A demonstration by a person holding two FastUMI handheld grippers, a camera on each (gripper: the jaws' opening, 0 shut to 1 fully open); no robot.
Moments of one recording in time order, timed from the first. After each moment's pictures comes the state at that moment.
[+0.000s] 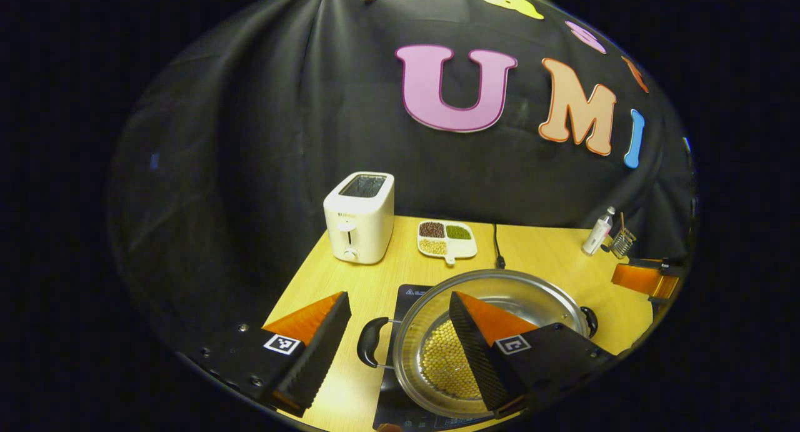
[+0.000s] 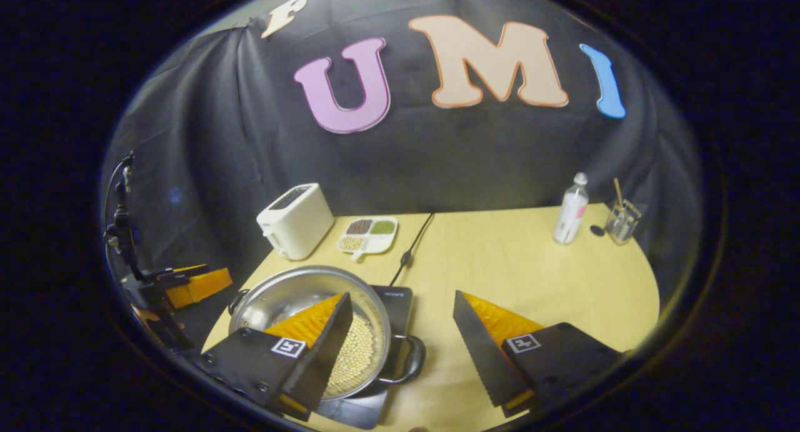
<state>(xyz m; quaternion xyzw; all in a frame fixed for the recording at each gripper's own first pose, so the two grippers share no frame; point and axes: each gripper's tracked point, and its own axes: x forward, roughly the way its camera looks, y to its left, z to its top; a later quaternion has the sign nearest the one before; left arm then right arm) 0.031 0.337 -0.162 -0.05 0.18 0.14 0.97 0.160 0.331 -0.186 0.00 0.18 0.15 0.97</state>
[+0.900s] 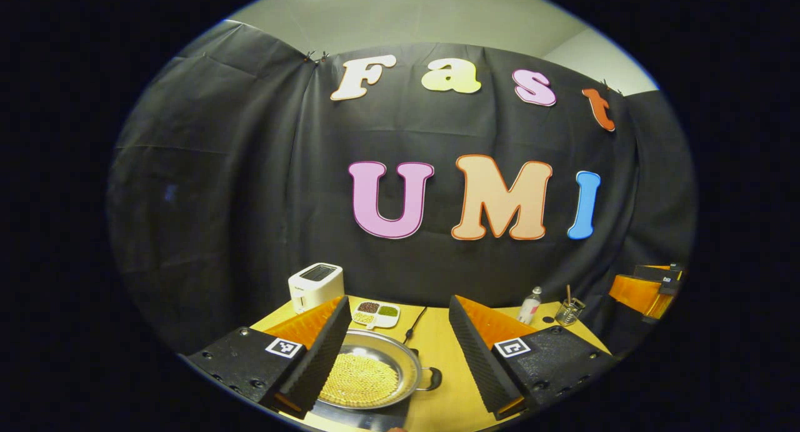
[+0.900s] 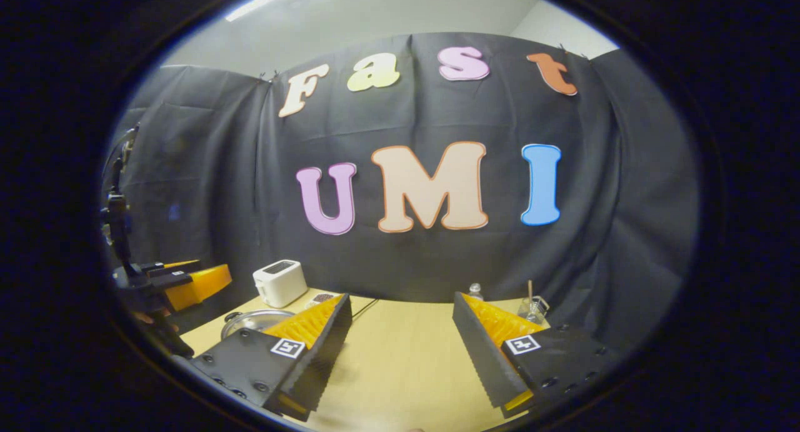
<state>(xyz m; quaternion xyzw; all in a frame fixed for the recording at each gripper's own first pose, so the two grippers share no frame) -0.014 0.103 -0.005 -0.05 -0.03 0.16 0.98 0.071 0.118 -0.017 -0.01 -0.02 0.15 0.99</state>
